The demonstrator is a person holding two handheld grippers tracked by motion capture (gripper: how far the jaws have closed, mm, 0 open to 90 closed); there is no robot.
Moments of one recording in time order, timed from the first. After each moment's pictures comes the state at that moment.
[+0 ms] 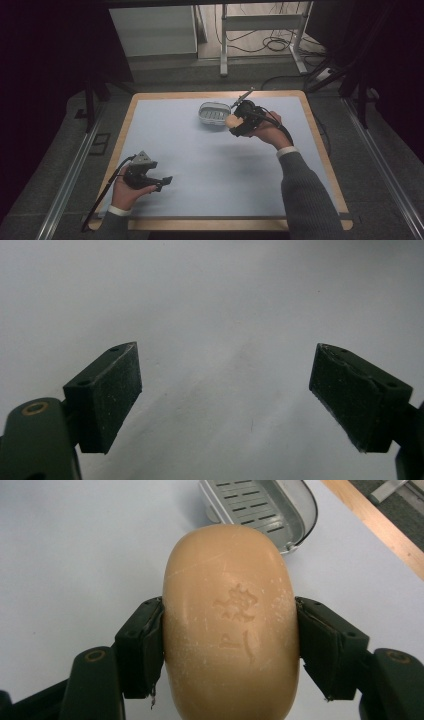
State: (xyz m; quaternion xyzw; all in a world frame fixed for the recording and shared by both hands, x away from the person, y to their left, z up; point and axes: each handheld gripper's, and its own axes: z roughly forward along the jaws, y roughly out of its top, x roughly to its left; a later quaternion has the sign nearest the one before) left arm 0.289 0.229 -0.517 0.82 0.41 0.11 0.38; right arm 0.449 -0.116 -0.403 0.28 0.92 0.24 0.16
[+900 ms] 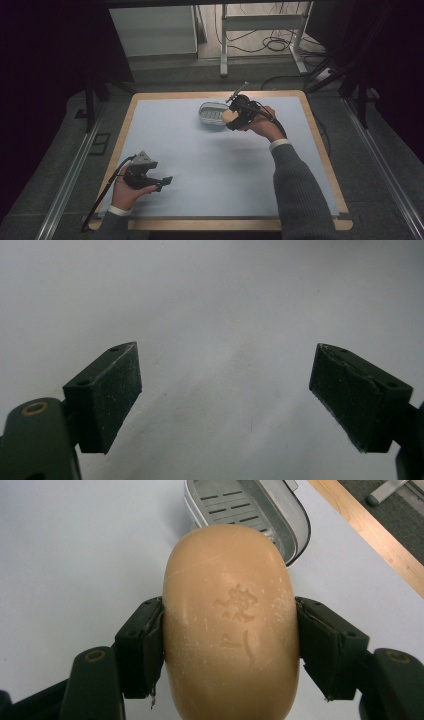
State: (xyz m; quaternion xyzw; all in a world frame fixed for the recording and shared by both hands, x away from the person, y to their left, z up) left arm 0.289 0.229 -0.518 0.82 0.41 0.11 0.38; right arm 0.476 -0.102 -0.409 0.28 0.92 0.23 0.16
